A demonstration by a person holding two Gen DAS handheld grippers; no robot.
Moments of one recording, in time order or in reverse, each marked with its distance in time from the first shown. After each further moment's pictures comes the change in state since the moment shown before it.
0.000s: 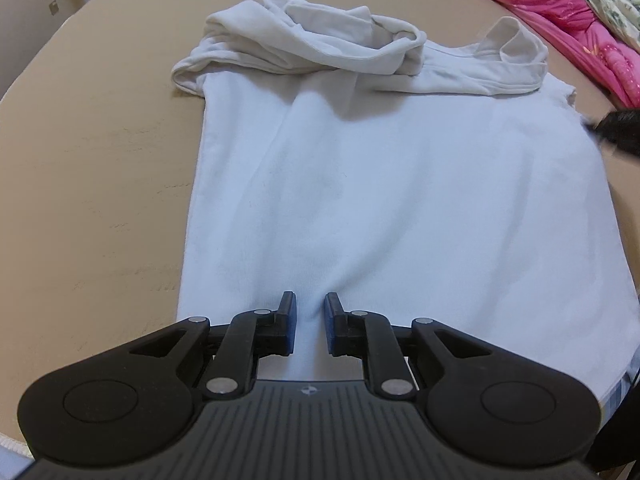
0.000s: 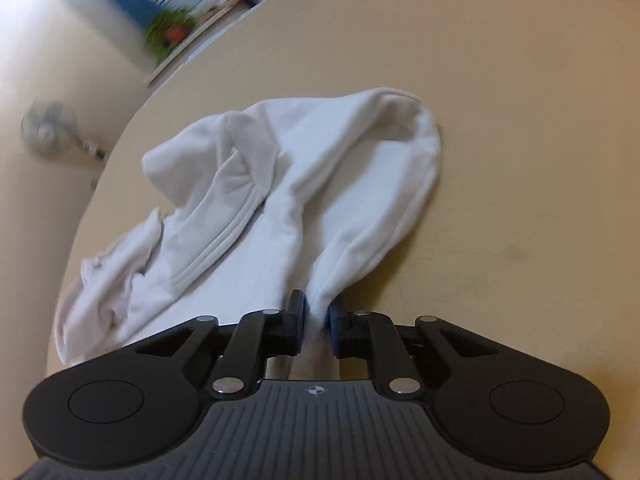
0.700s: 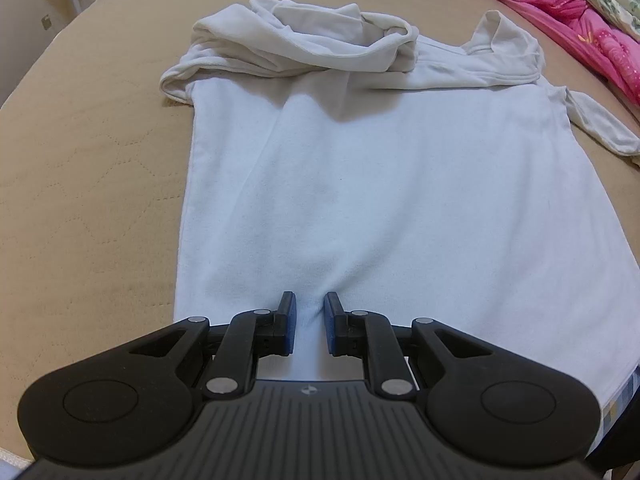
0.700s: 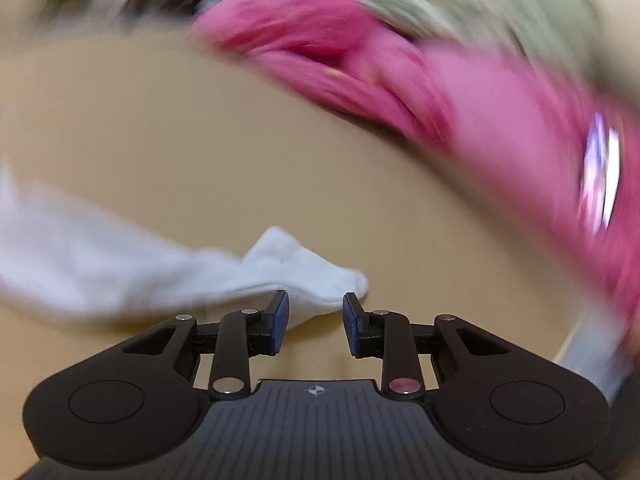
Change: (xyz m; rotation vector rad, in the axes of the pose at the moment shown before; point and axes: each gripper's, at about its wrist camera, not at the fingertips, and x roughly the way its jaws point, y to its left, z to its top) left arm 0.002 -0.005 0.003 0.043 -0.010 0.011; right arm -0.134 -0.159 0.028 0.020 -0.296 -0.545
